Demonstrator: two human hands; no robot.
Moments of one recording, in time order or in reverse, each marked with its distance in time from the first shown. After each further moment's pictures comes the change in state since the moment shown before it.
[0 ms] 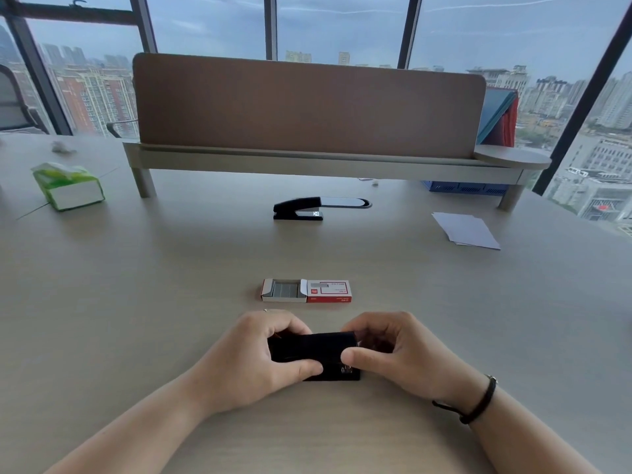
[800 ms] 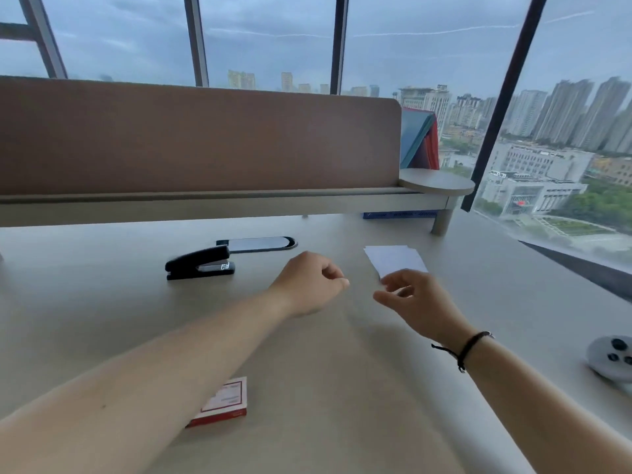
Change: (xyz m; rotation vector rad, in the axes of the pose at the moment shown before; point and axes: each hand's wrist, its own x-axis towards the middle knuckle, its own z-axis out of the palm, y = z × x) left_hand 0.283 0.081 0.090 0.062 -0.053 0.007; right_hand 0.079 0.091 -0.214 -0.337 0.639 0.286
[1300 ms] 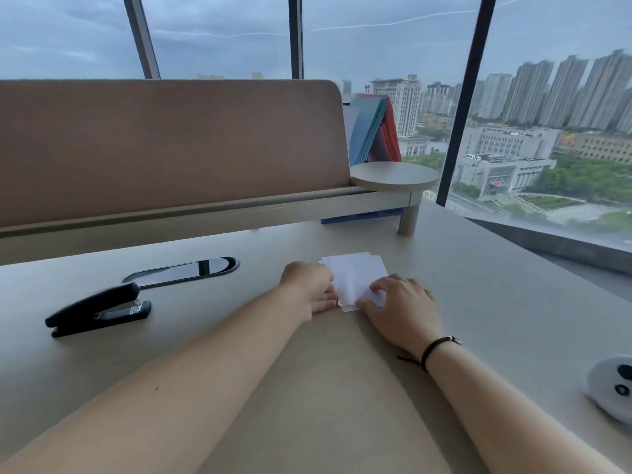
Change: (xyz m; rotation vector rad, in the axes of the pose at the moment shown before) left_hand 0.136 0.030 0.100 -0.687 0.014 -0.524; right_hand 0.077 0.074 -0.015 -0.491 0.105 0.053
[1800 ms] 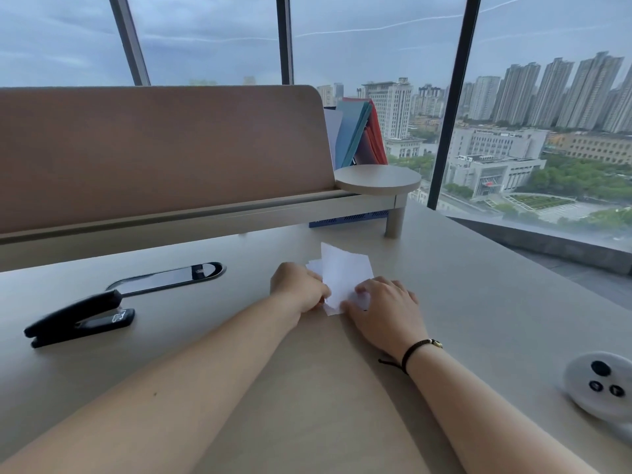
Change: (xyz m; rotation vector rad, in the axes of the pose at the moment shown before) left_hand 0.003 -0.003 0.011 0.375 0.126 0.229; right_hand -0.004 0.001 -0.003 0.013 -0.009 0.009
